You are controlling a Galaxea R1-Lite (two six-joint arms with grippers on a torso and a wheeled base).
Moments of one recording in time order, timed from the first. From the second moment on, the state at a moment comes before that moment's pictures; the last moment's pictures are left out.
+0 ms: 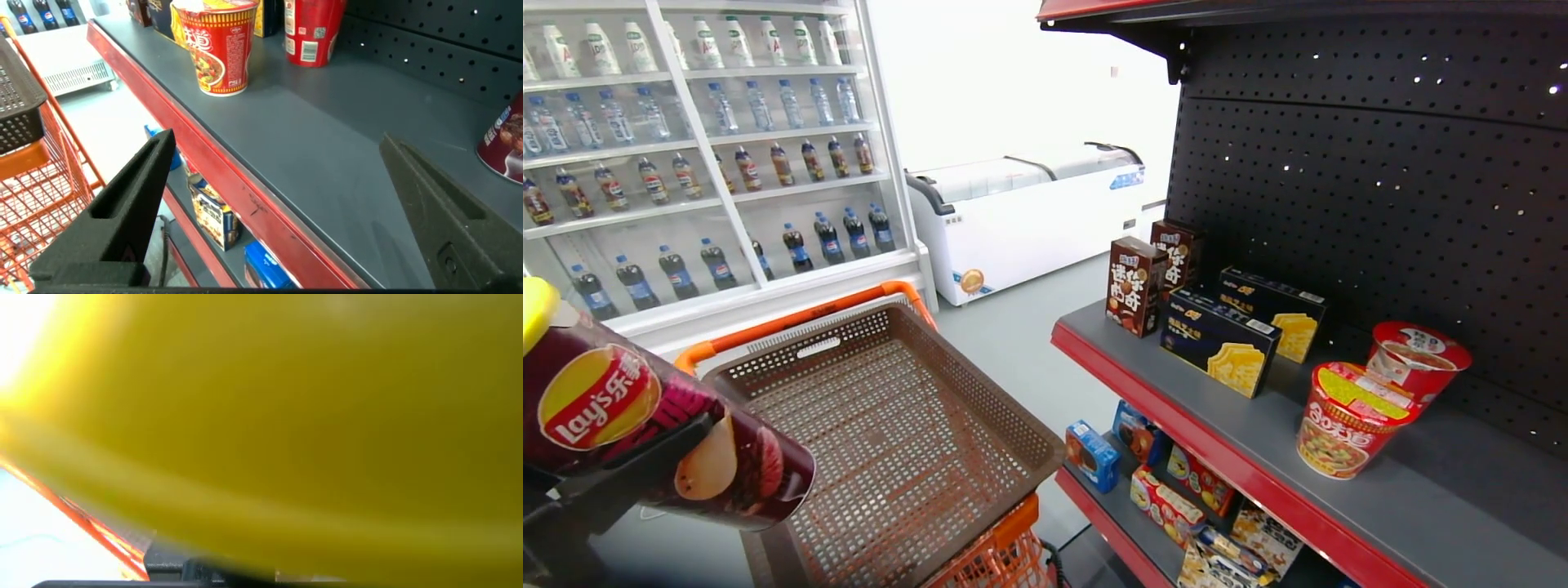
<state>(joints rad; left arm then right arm) -0.14 0.86 -0.38 -0.36 -0.14 -0.03 0.00 0.00 0.00 0.00 -0.02 0.00</state>
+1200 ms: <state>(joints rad) -0.14 0.82 -0.34 -0.36 -0.14 -0.04 0.00 0.00 0.00 0.00 -0.02 0.00</state>
